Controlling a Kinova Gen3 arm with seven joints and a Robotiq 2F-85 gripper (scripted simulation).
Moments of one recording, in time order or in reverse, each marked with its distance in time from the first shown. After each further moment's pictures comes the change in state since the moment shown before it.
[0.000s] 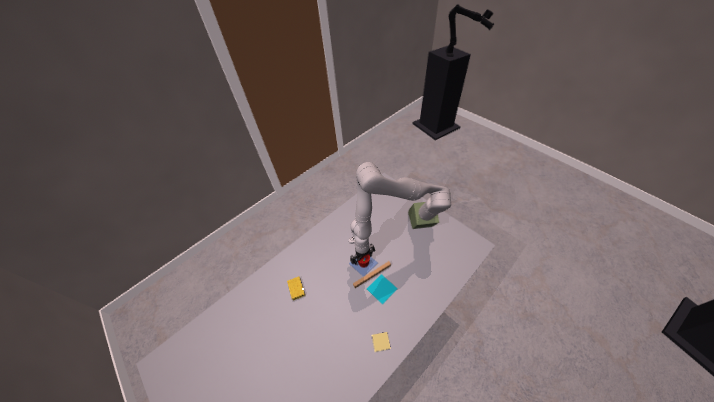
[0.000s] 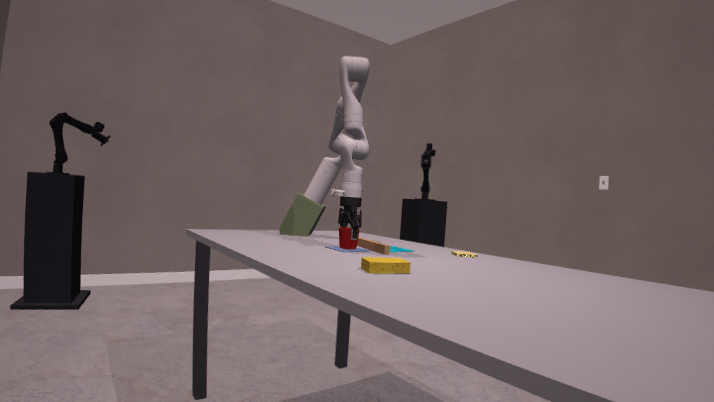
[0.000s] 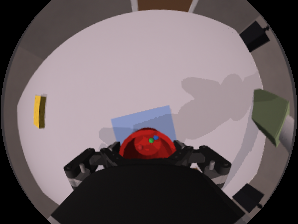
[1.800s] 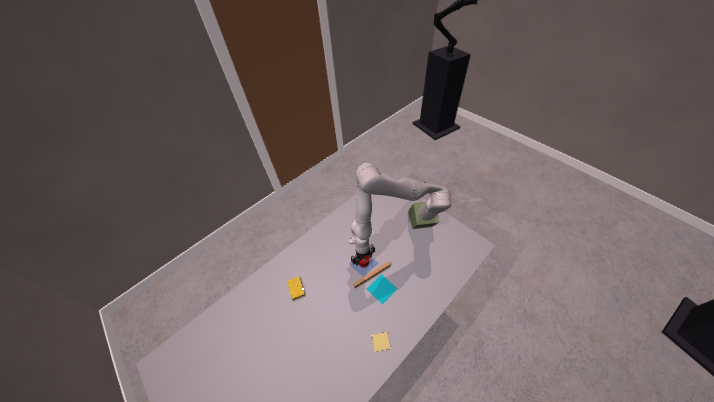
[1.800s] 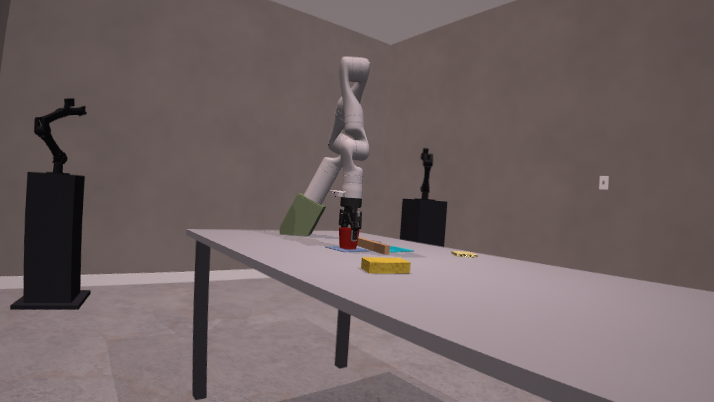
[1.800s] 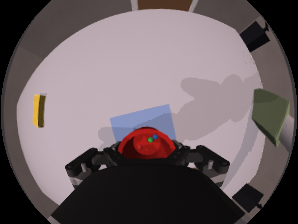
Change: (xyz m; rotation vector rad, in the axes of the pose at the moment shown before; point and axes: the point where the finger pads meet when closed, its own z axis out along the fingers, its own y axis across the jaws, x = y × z) arm -0.002 0.001 0.002 -0.004 -0.003 -0.002
